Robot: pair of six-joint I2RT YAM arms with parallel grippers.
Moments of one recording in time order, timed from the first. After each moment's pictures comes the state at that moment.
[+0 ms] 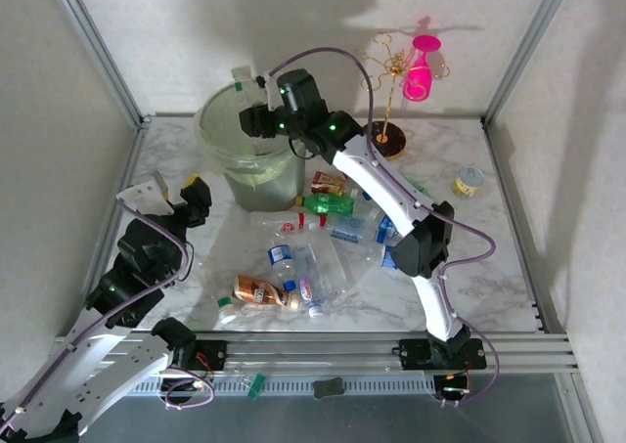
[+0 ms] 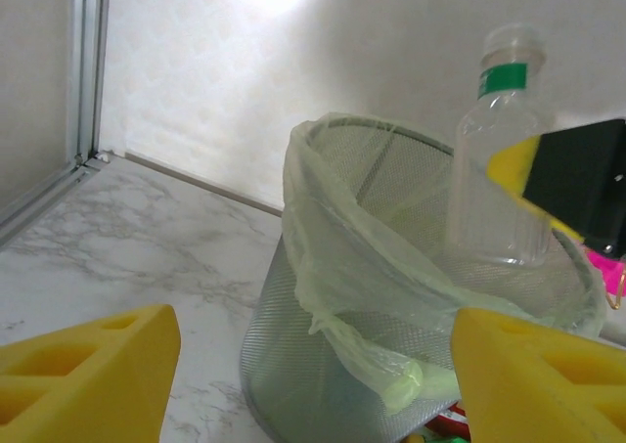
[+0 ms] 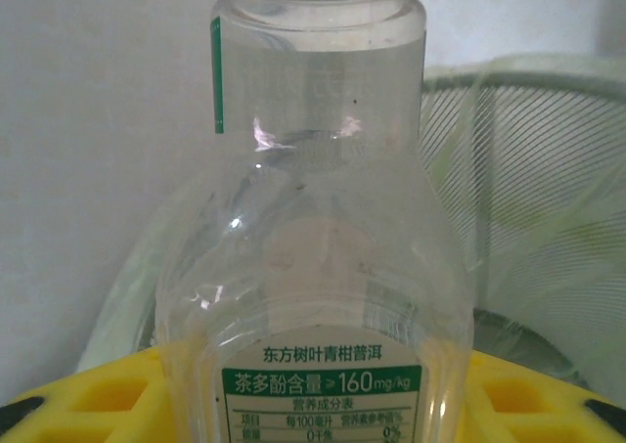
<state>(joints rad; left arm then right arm) -0.56 0.59 0.79 -0.30 -0.66 -0.44 0.79 2.16 2.37 -0.62 -0.13 0.29</state>
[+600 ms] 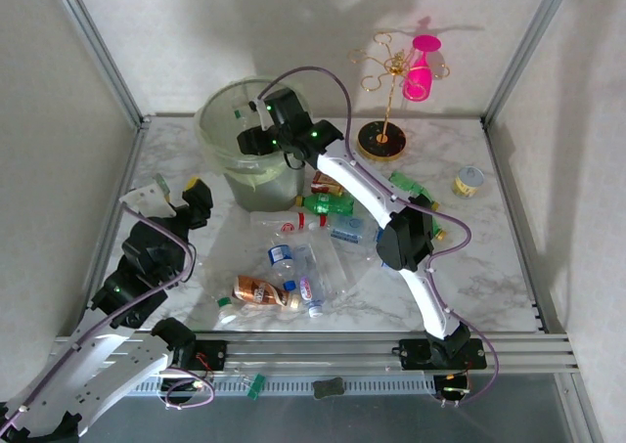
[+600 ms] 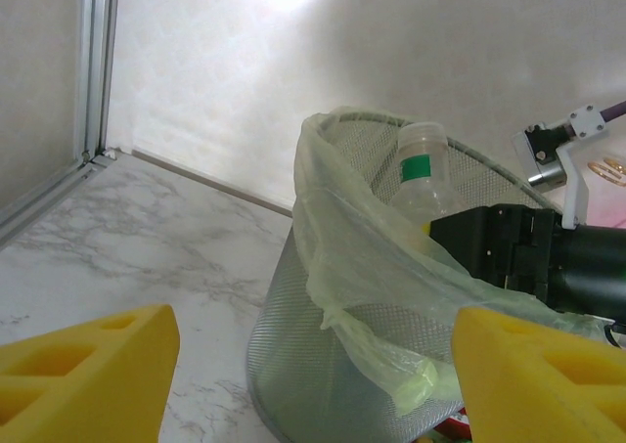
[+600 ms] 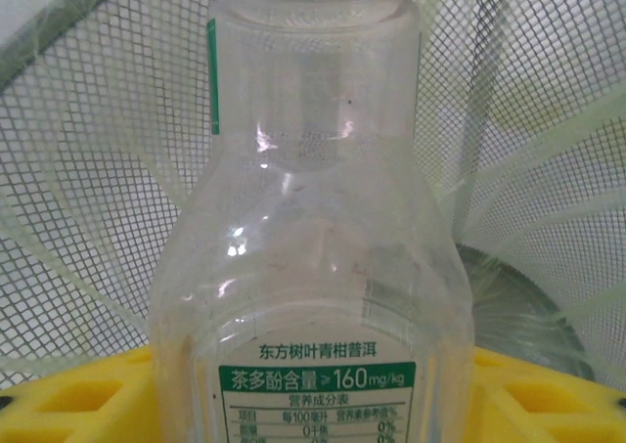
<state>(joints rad) -0.56 0.59 0.75 -0.26 -0.67 -0.44 0.79 2.29 2.39 -0.67 -0.11 0.22</state>
